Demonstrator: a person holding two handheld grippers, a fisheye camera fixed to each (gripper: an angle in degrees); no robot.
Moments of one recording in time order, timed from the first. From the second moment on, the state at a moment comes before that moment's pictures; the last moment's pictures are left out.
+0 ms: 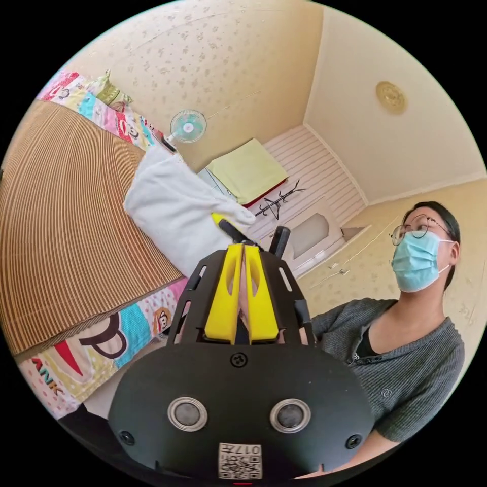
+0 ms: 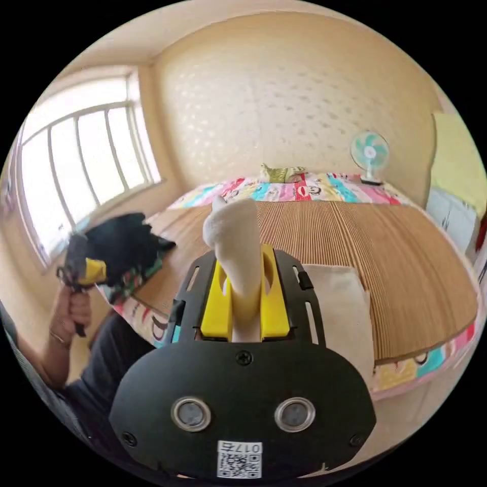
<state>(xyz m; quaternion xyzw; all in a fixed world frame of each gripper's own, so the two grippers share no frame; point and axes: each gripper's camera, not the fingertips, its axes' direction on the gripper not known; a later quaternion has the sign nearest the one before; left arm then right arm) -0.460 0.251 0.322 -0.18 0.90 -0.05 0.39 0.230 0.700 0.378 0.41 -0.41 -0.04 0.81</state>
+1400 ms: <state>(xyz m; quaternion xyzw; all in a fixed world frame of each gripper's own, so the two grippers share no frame) -0.340 0.355 0.176 -0.36 0.85 0.18 0.33 0.790 0.702 0.776 0.44 -0.75 0.04 0.48</state>
